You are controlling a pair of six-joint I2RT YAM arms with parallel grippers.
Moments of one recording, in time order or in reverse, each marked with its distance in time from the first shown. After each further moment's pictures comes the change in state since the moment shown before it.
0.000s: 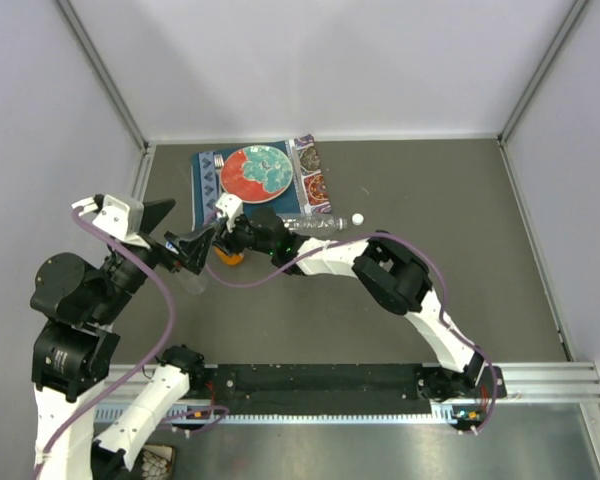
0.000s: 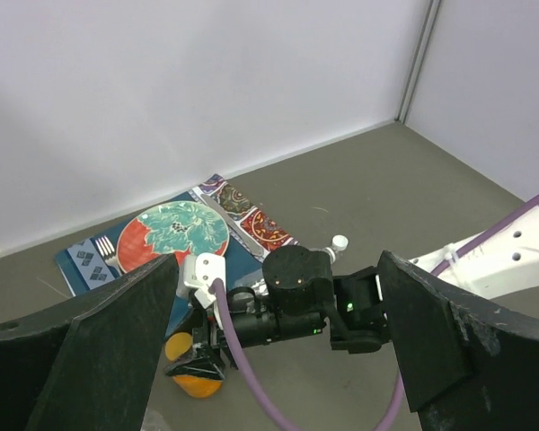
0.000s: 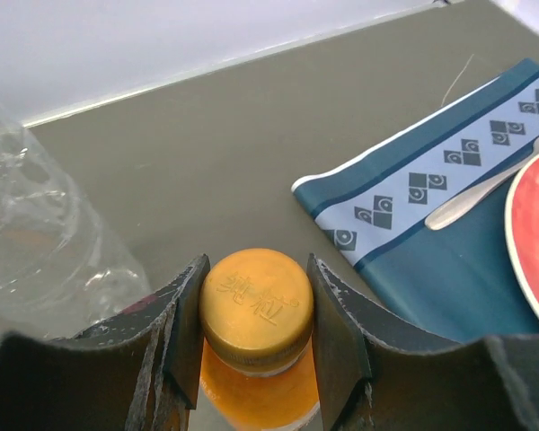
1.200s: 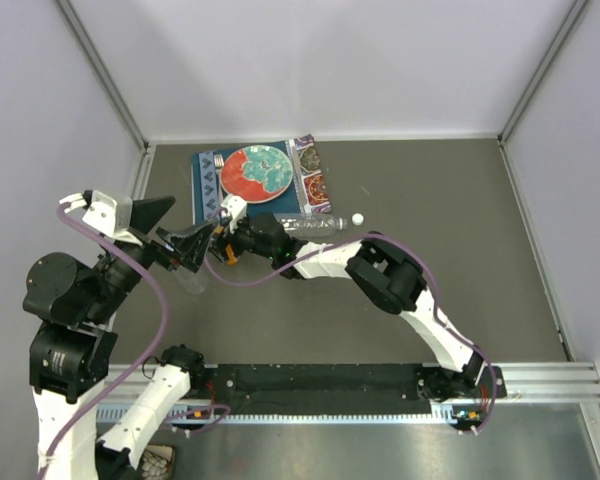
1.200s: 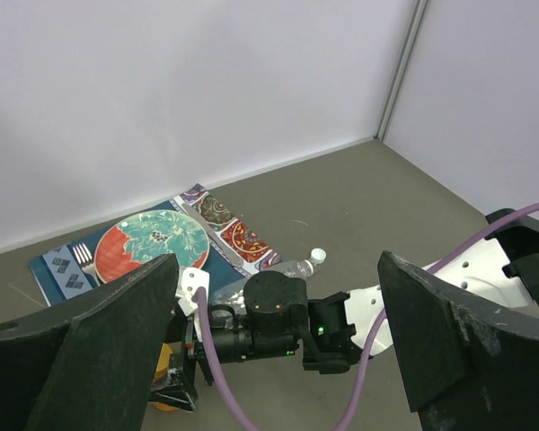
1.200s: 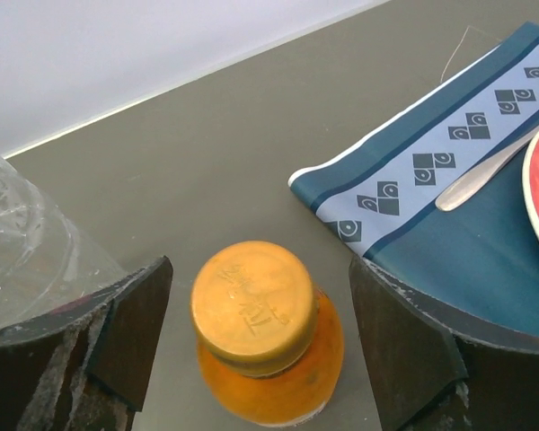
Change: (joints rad) left arm 0.056 0.021 0.047 0.007 0.067 -0.086; right arm 0.002 0.062 -0.010 0.105 0.059 0.102
